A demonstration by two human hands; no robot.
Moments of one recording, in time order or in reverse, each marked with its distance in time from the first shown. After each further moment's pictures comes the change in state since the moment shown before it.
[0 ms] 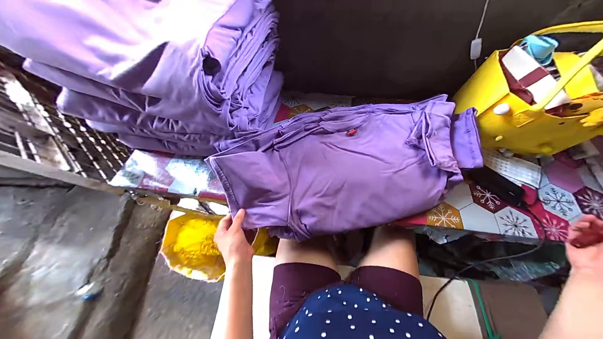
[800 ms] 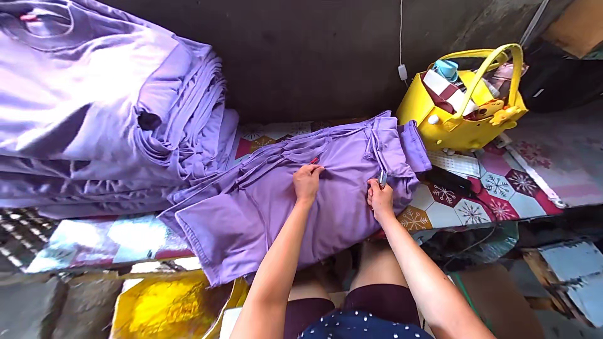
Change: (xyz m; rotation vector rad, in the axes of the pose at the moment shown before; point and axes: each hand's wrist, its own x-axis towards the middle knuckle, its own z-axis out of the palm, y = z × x) left_hand -0.032 0.001 0.275 0.518 -0.798 0.772; right_hand -0.126 0.187 0.236 -0.394 -0.328 0.115
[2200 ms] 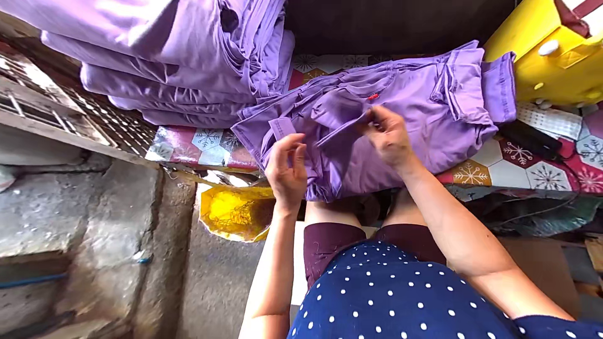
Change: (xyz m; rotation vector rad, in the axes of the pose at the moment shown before) left_hand -0.170 0.008 -0.191 0.029 0.398 0.335; right_hand -0.126 -0.089 0.097 -0.118 -0.769 -0.625
